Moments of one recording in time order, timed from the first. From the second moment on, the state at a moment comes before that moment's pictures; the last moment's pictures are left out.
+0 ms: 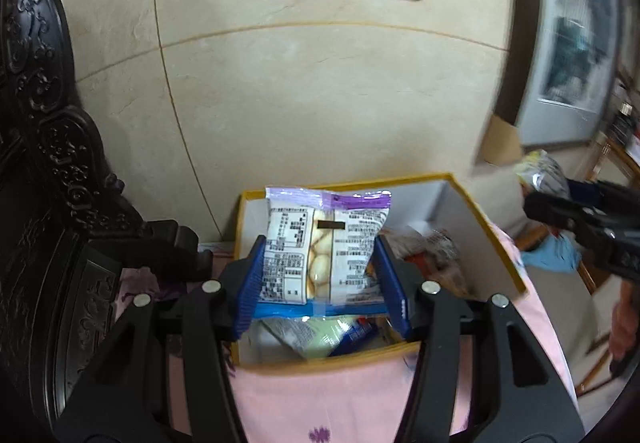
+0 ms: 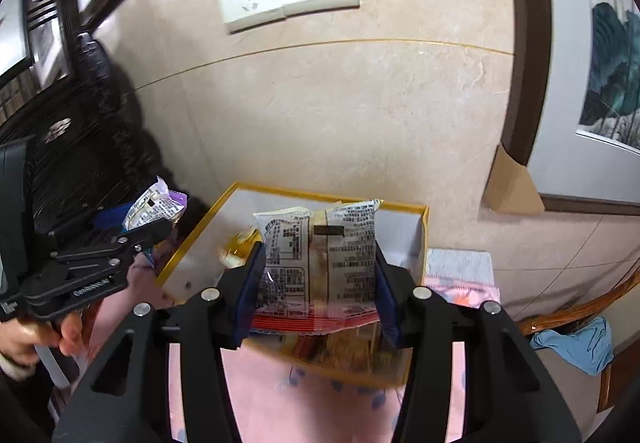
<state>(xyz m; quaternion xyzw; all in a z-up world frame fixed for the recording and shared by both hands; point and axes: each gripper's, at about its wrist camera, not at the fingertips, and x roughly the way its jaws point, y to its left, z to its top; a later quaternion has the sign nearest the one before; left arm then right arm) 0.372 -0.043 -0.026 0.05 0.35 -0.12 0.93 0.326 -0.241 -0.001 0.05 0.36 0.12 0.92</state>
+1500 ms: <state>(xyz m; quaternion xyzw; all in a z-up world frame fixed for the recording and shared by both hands) 0.346 -0.043 -0.038 0.00 0.37 -0.07 0.93 0.289 -0.296 -0.041 0.10 0.41 0.08 0.91</state>
